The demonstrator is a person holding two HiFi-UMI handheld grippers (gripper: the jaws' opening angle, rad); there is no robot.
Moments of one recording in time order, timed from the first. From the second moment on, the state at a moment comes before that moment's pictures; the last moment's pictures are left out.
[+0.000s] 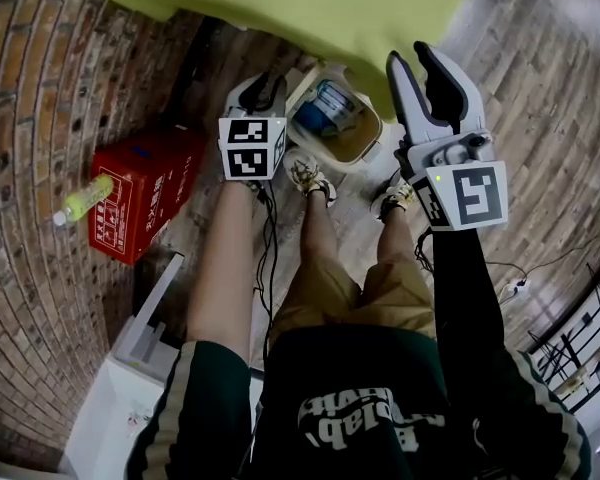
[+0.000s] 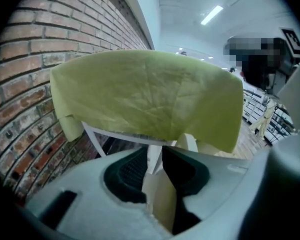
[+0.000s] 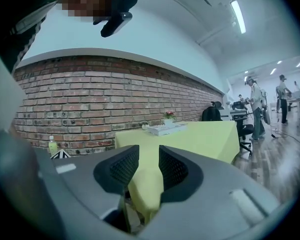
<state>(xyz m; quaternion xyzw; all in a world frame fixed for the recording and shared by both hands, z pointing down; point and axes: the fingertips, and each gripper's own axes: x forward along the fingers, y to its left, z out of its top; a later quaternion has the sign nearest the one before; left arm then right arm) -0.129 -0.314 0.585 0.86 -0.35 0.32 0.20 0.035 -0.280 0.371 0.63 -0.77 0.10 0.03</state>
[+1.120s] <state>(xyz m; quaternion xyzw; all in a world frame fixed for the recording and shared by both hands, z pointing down) -0.074 -0.241 0.595 0.87 -0.29 0.34 0.20 0.075 -0.237 0.399 0.64 -0.76 0.12 0.01</state>
